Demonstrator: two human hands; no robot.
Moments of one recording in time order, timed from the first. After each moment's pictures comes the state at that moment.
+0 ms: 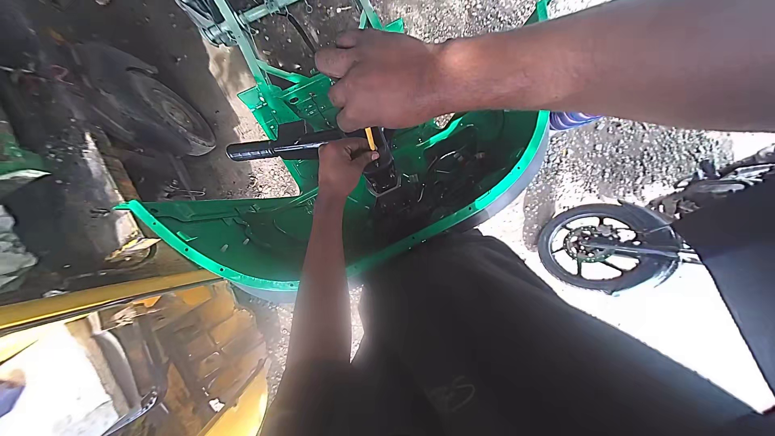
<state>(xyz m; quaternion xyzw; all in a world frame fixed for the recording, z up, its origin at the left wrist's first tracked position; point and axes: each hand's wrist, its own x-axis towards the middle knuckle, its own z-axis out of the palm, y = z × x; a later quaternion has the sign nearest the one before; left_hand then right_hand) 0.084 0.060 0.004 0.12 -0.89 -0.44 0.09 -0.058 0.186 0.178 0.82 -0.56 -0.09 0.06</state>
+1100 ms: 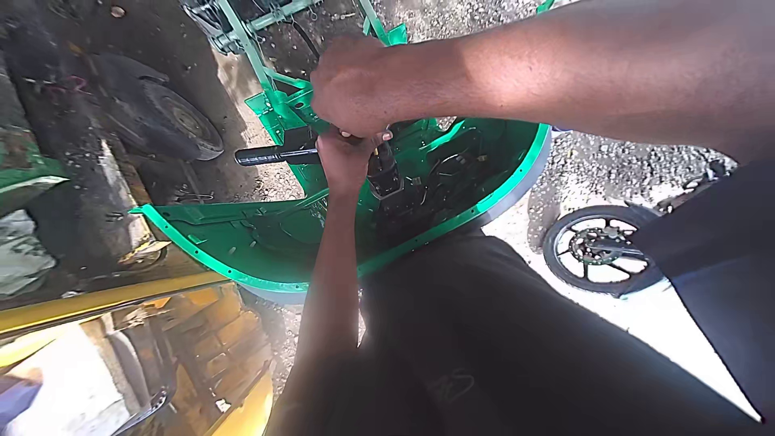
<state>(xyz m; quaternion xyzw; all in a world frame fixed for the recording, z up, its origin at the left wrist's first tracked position) 0.064 0.081 0.025 0.10 -0.74 -0.59 0.31 -0.025 0.147 0.200 0.67 -0.71 -0.20 -0.07</state>
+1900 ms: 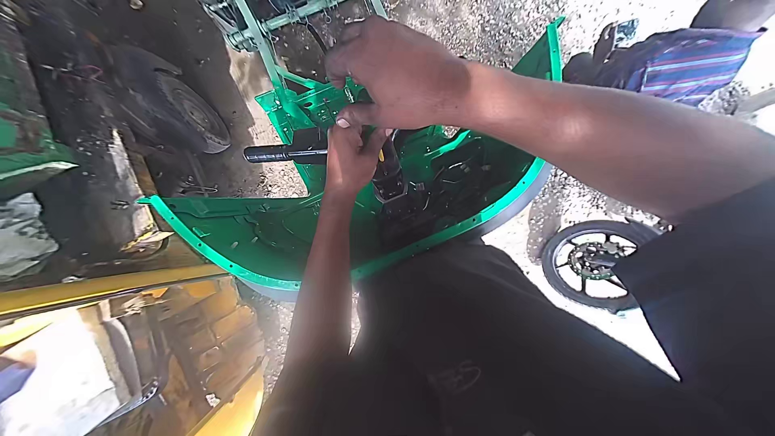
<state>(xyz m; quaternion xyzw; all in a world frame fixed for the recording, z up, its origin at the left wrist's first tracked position) 0.064 0.076 0.065 0.03 -0.83 -0.51 0.25 -0.057 0.179 0.196 0.64 -0.75 0.10 -0.07</state>
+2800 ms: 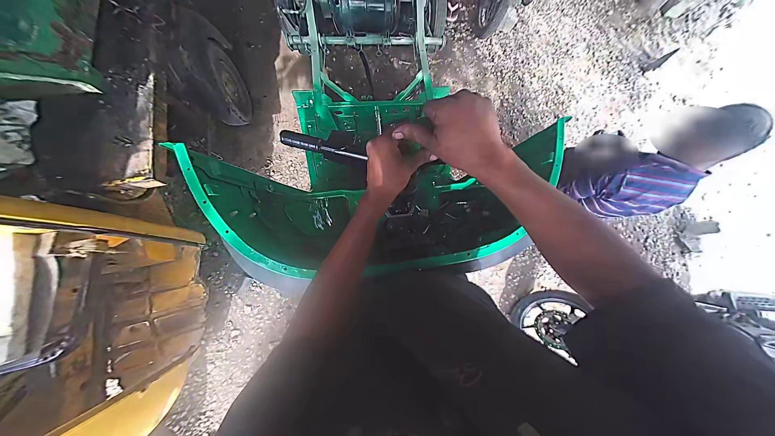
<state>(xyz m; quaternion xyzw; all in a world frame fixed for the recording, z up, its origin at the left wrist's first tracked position) 0.064 0.093 0.072 0.20 -0.80 -0.47 0.31 -0.046 0.192 0.179 0.53 -0.85 0.04 0.00</state>
